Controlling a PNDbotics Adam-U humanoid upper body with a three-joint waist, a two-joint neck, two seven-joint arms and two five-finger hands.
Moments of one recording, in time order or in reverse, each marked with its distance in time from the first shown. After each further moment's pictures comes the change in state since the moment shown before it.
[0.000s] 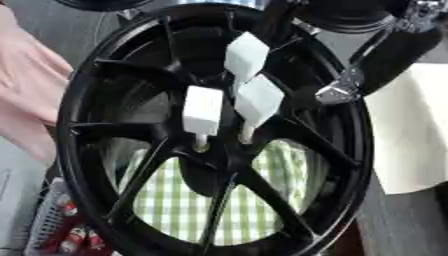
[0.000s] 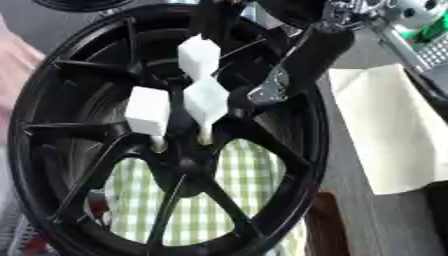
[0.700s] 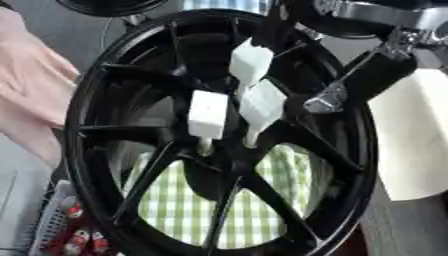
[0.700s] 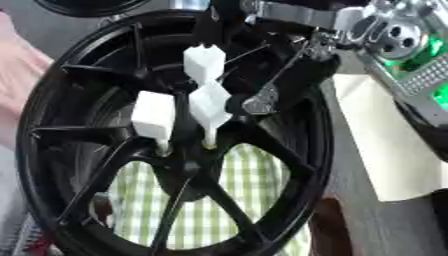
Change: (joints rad) left arm 0.013 0.000 0.003 0.000 0.000 0.000 0.000; right arm 0.029 0.066 0.032 0.000 0.136 -0.007 -0.022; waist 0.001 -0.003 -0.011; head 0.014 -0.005
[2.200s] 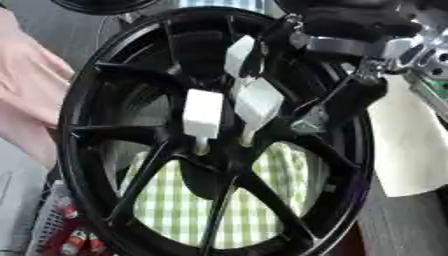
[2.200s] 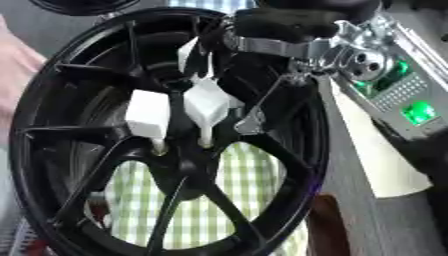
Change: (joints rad) left arm 0.001 -0.009 0.000 0.000 0.000 0.002 -0.002; right arm 0.029 0.015 0.034 0.000 0.052 0.002 0.045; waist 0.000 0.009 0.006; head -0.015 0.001
